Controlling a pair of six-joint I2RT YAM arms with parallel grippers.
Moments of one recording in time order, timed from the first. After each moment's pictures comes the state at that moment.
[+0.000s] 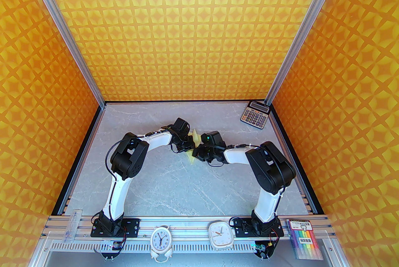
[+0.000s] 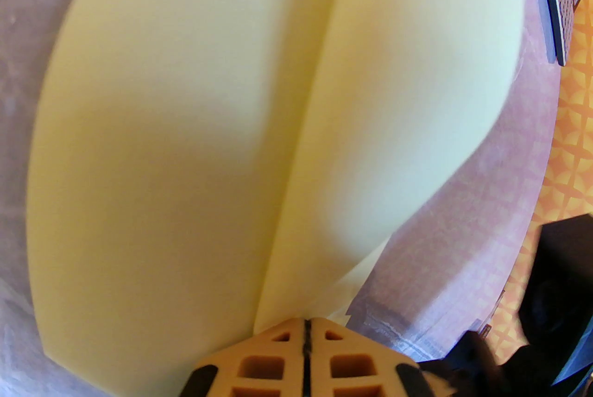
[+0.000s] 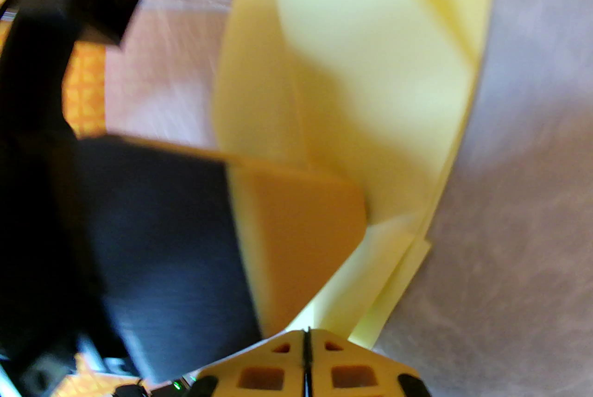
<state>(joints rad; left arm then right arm) -0.60 2.21 1.55 -0.41 0.46 -0.78 0.47 1.86 0.86 0.13 -0.53 0.82</state>
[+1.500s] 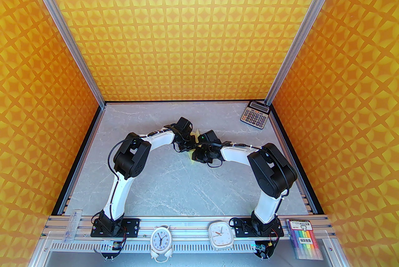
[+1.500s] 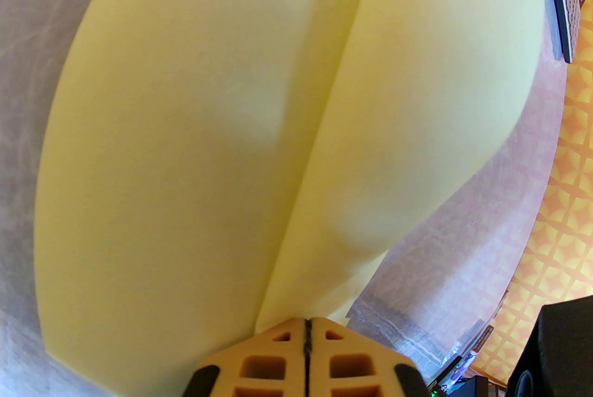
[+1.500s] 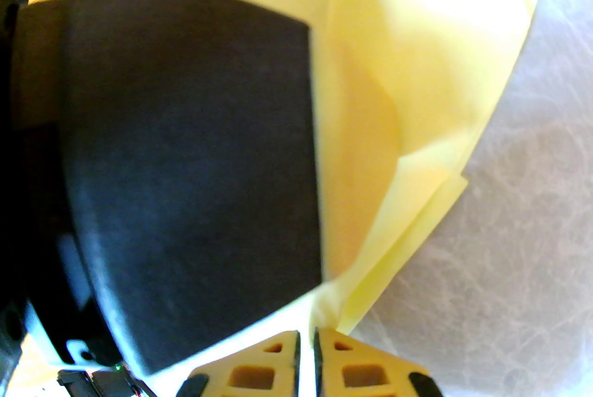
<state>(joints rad) -0.61 2.25 1.63 -0.47 0.45 -0.79 0.52 1.81 0.97 -0.19 -0.39 0.66</state>
